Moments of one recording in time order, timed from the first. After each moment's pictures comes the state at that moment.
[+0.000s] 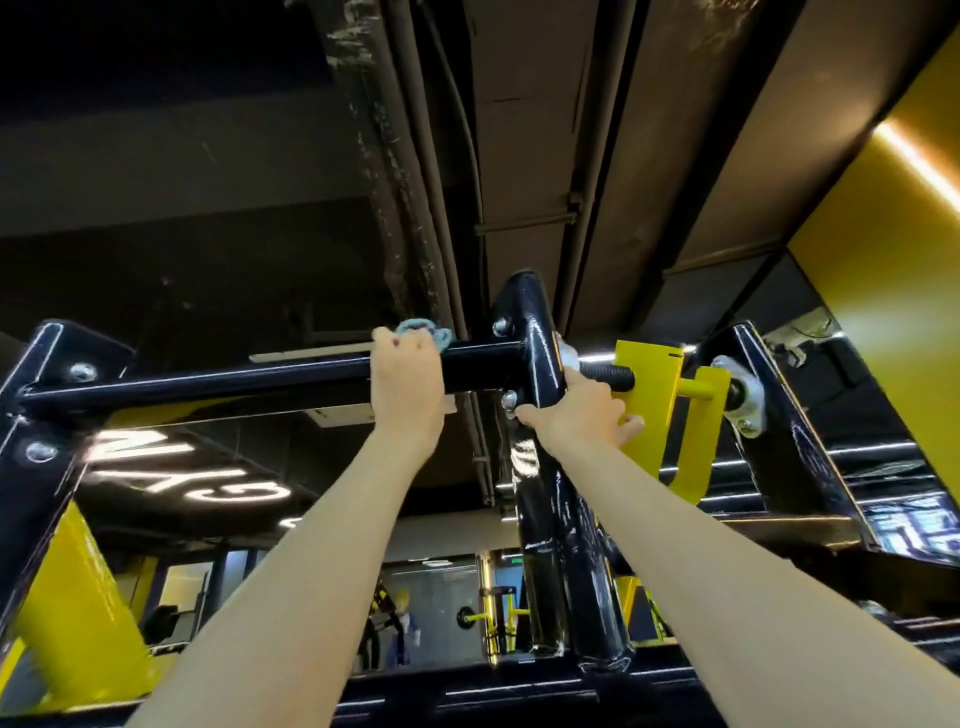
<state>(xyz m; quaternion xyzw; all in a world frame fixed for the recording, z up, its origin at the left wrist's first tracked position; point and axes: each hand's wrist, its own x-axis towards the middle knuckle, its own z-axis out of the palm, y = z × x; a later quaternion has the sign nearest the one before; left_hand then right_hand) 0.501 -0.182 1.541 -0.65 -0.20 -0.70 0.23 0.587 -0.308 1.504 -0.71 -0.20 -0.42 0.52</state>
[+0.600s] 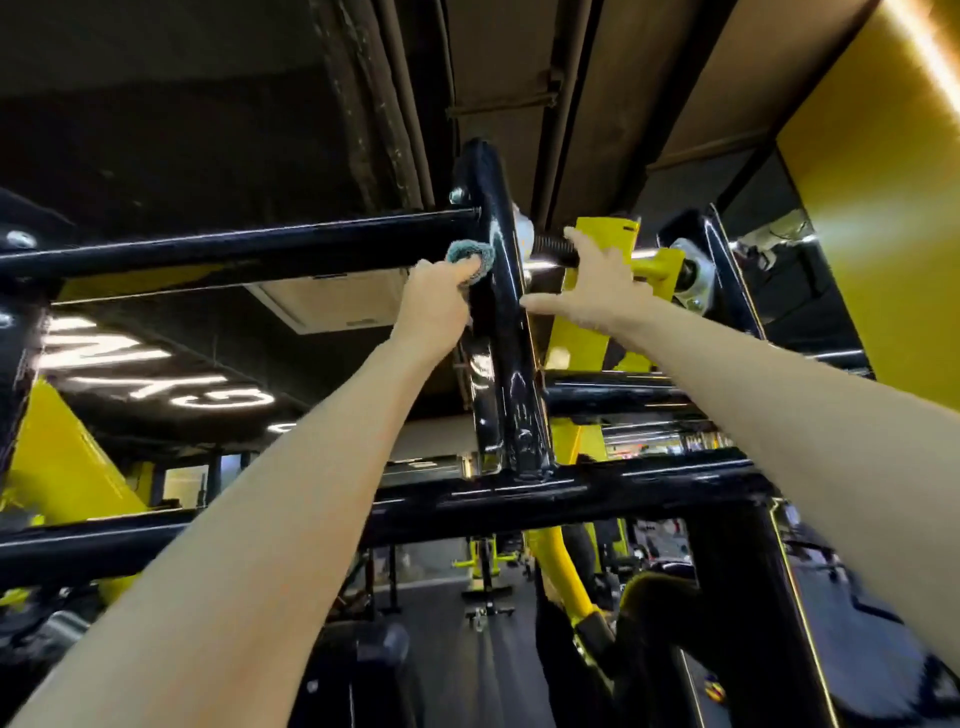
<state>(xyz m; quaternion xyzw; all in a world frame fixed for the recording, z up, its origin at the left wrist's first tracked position) 0.535 -0.224 1.489 -0.77 0.03 -0.64 0.03 0.603 -0.390 1.469 -0.74 -0.33 -0.38 0.44</state>
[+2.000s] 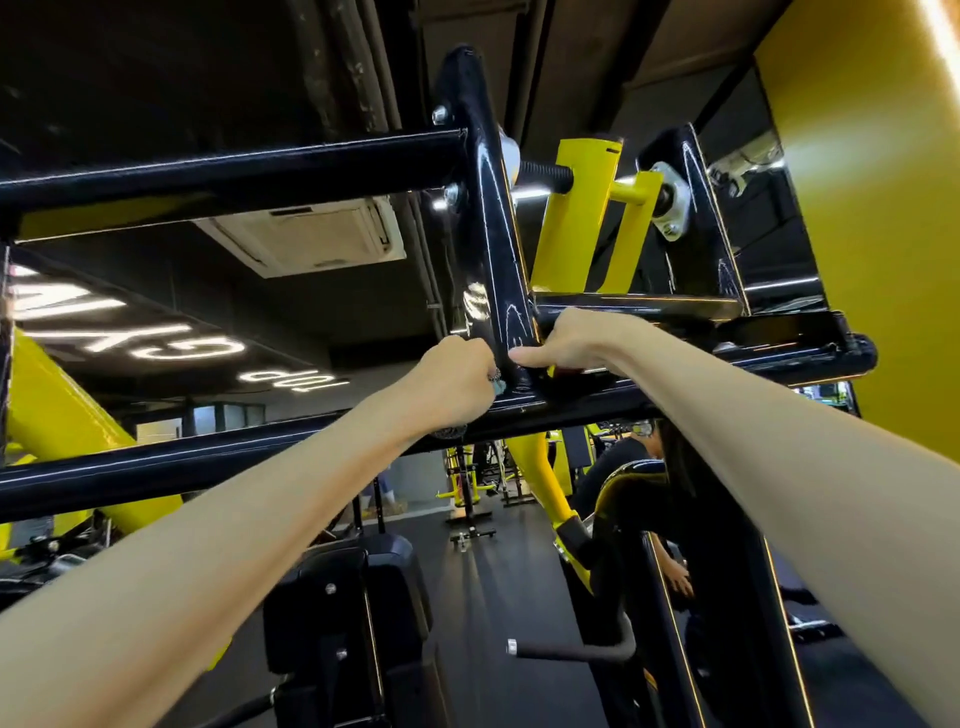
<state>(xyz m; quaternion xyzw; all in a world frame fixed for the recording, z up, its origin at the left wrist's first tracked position) 0.489 -0.254 1.358 -0.93 -0.07 -0.35 0.06 0.578 -0.375 1.379 -0.89 -0.32 -0.19 0.26</state>
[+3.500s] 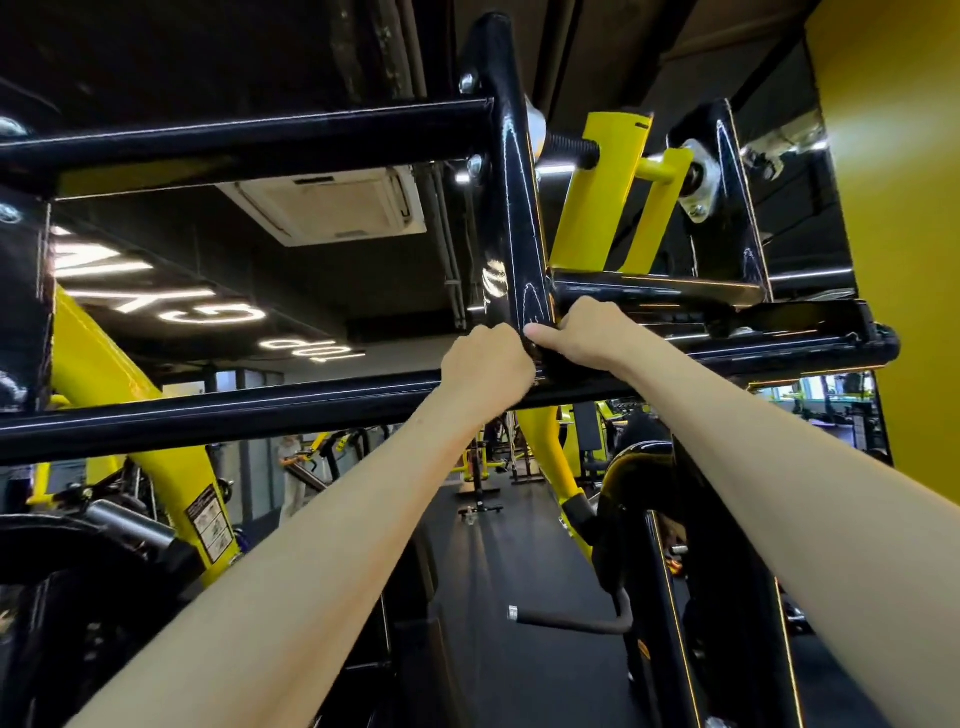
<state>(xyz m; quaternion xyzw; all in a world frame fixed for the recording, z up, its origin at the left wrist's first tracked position) 0.494 -0.281 1.338 -0.90 -0.15 -0.40 0.01 0.610 -0.357 1.358 -0.85 -0.32 -0.27 0.33</state>
